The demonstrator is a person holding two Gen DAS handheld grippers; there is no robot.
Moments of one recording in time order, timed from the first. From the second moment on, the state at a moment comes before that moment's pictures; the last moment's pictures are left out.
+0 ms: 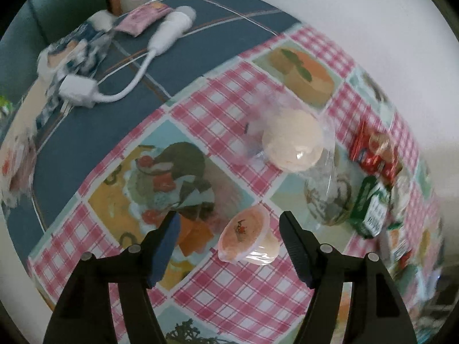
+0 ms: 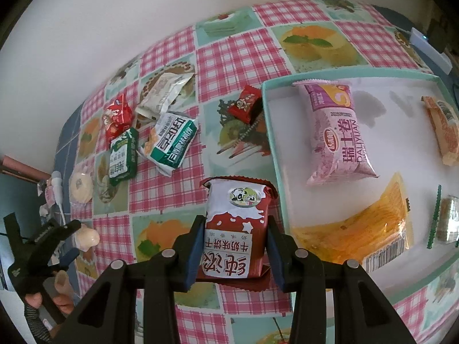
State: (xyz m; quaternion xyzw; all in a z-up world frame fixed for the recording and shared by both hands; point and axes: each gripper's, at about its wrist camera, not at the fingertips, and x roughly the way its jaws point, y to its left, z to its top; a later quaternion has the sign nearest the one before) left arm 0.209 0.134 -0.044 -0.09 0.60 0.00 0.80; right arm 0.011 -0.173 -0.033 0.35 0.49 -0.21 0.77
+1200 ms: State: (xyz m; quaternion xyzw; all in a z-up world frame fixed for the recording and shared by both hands) left arm 0.192 0.057 -0.053 0.14 0.59 -0.01 0.80; right arm 0.013 -0.172 -0.041 0.35 0.51 -0.21 0.76
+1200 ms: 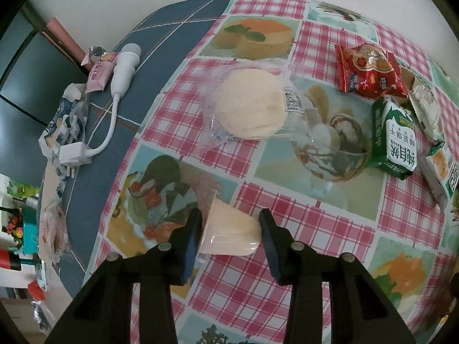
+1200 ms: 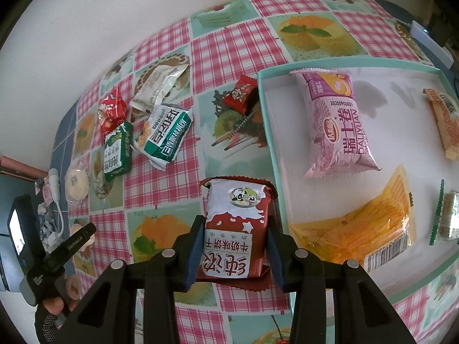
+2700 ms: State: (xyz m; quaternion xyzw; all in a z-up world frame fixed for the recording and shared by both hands) left arm 0.066 -0.097 0.099 0.15 0.42 -0.17 0.88; right arm -0.168 -0.316 0.053 0.43 0.33 -0.40 0.74
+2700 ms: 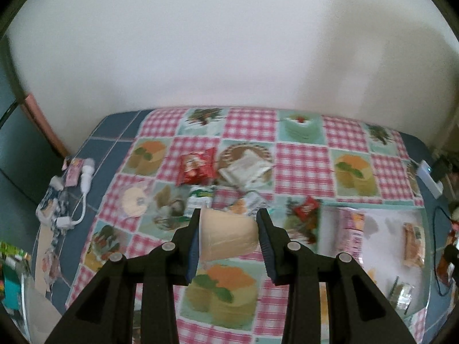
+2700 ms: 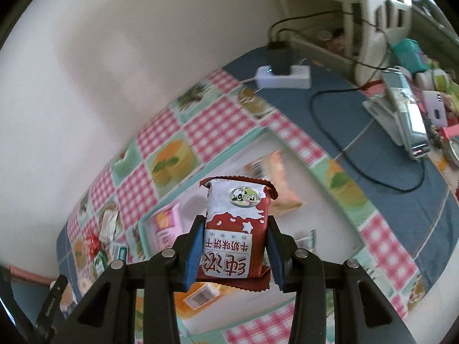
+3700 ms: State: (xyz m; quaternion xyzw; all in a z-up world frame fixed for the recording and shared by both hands) left arm -0.006 -0.248 0.017 0.22 0.49 -0.34 0.77; right arm -0.182 -0.354 -0.016 0.46 0.40 -0.42 0.68
